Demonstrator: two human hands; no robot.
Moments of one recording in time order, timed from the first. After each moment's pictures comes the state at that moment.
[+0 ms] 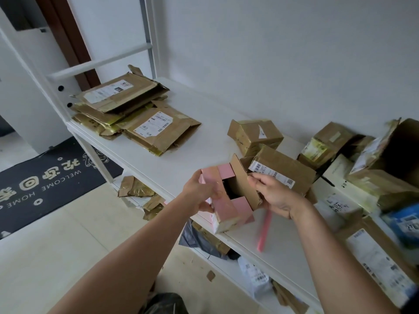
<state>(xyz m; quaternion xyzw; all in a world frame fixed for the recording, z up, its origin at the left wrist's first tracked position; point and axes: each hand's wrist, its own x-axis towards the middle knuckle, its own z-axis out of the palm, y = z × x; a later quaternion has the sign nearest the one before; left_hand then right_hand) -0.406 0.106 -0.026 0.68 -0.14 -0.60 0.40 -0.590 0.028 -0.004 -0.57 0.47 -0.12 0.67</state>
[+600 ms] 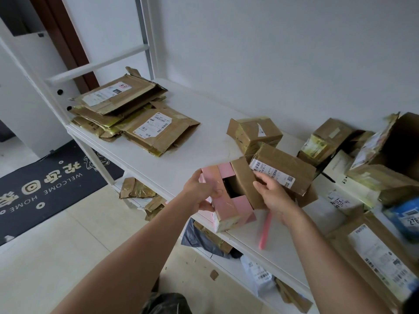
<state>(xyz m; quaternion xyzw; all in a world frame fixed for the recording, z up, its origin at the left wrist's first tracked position) -0.404 0.104 -0.028 0.69 -0.15 -0.59 0.38 -0.599 0.028 -0.043 -0.60 0.54 -0.20 0.56</state>
